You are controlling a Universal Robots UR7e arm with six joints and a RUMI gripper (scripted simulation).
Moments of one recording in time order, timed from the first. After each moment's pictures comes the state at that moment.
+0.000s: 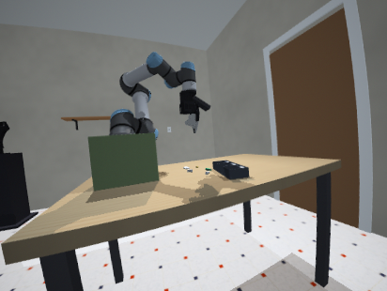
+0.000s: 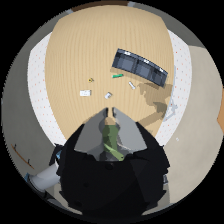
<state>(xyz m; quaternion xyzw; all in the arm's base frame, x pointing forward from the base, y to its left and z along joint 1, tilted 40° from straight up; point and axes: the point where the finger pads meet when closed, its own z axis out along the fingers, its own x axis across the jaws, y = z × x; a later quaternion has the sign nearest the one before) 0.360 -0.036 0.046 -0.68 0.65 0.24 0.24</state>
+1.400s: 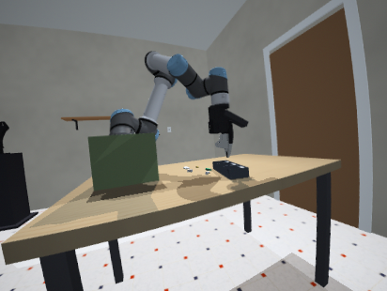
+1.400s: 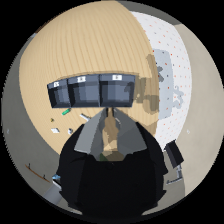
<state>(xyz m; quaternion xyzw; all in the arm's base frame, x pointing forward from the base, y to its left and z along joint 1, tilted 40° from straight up) 0.418 -0.108 -0.178 -0.59 0.73 0.27 0.21</state>
